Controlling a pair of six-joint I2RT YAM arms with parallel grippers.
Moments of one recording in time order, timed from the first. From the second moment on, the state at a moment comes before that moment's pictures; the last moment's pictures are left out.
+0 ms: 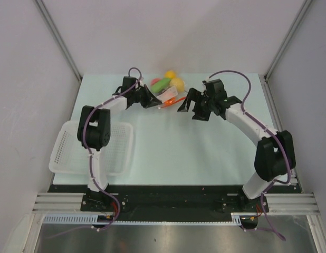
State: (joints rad) left arm -0.20 2.18 1.57 -0.10 0.66 -0.82; right arm 0.39 1.61 1.34 -0.48 -0.32 0.68
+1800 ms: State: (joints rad) left arm -0.31 1.92 1.35 -0.02 0.64 -1.17; right arm 0.46 1.91 1.22 0.28 -0.53 1.34
